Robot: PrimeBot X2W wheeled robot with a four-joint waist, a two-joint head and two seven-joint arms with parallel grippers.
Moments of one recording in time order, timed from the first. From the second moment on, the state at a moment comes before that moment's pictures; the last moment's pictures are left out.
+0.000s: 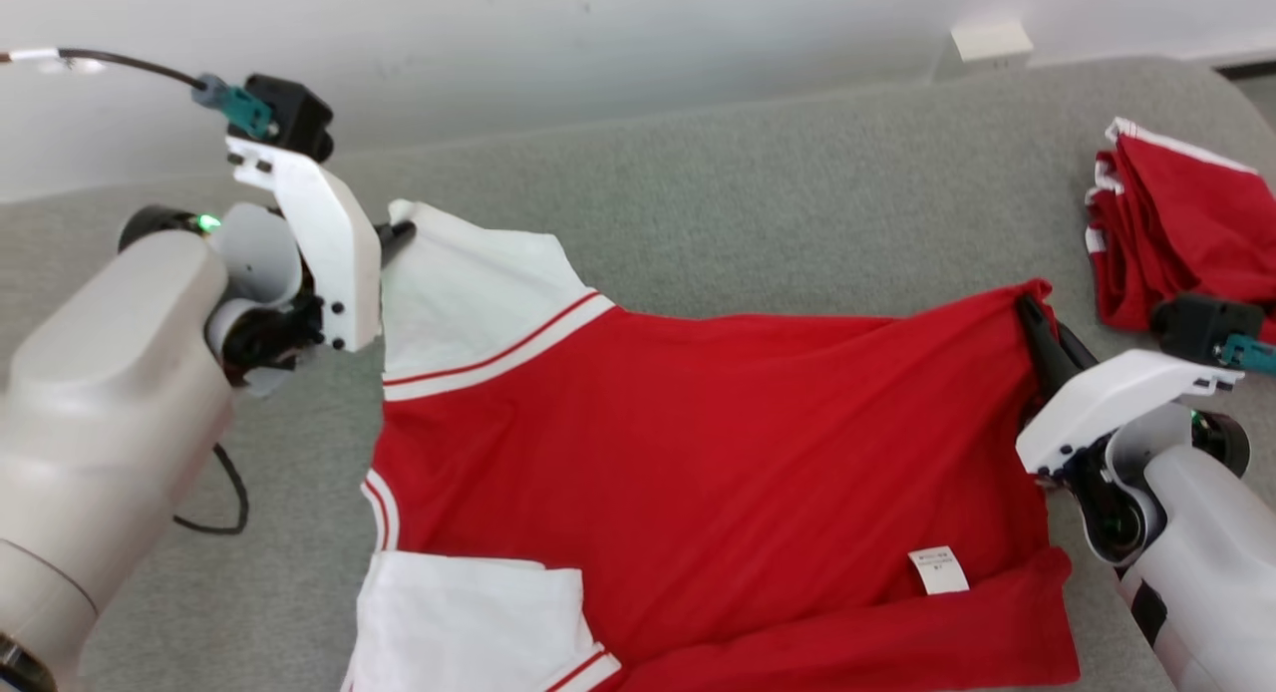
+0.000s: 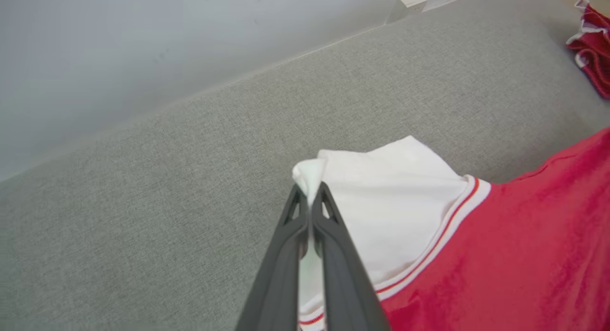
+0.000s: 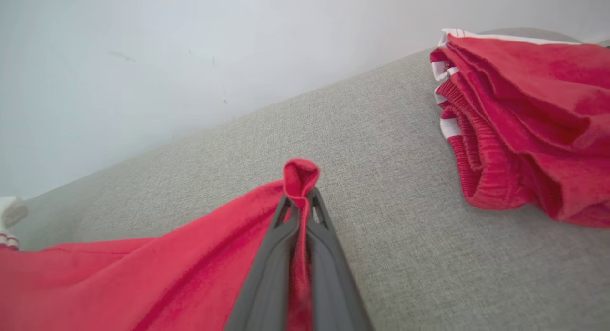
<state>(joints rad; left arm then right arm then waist) -1.21 0.49 -1.11 0.84 -1.09 -0.13 0.35 -0.80 -0.23 0.54 0.94 1.00 0.13 -0.12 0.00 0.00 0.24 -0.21</state>
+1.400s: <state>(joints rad) -0.84 0.67 -1.27 0.30 -1.40 -0.10 0.77 -0.52 -0.48 0.84 0.73 1.04 0.13 0.15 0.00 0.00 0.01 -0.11</state>
